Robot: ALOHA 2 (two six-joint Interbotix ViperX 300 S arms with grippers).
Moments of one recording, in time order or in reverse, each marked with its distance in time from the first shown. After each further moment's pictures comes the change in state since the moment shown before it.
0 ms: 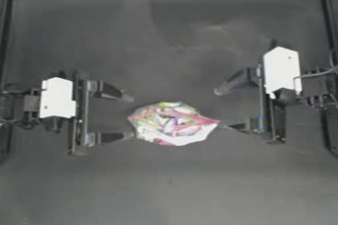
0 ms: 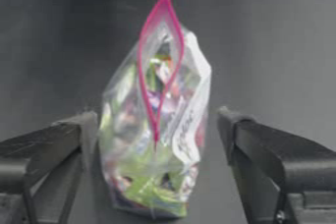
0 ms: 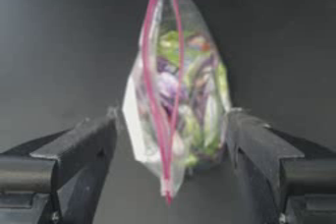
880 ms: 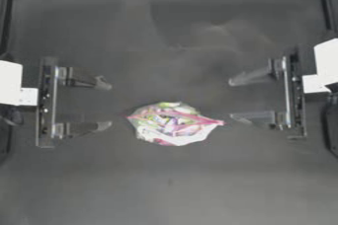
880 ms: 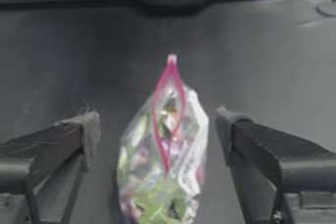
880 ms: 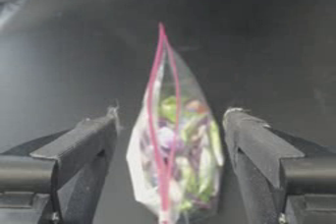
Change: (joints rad) left arm 0.023 -0.273 0.035 0.002 0.087 0.002; right arm -0.032 -0.158 0.127 -0.018 -0.218 -0.005
